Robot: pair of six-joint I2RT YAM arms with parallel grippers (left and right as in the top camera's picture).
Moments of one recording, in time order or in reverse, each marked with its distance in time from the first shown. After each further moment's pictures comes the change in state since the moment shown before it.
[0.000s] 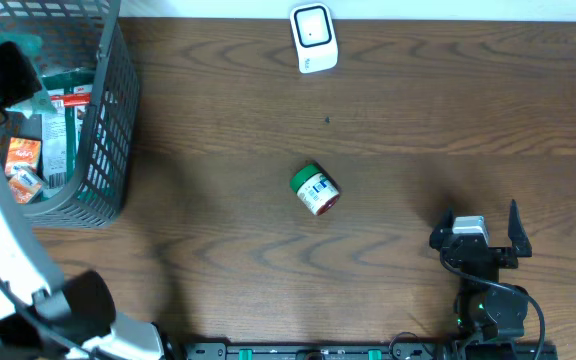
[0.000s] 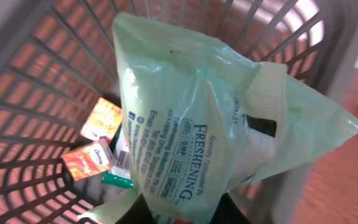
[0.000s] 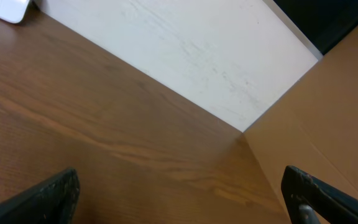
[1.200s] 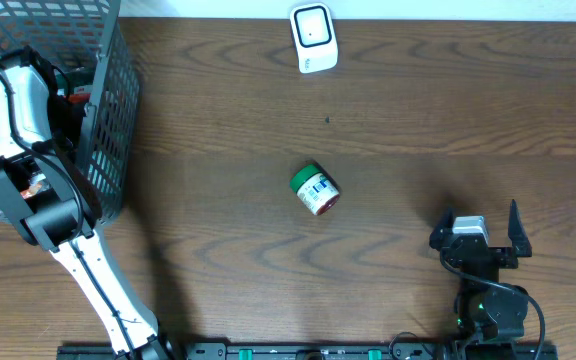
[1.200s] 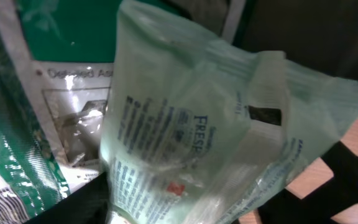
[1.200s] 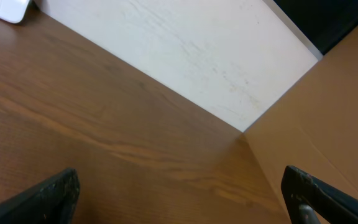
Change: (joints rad) left arm -0.001 0.718 0.014 -0.219 0.063 0.205; right arm 0.000 0.000 0.000 0.000 0.000 0.000
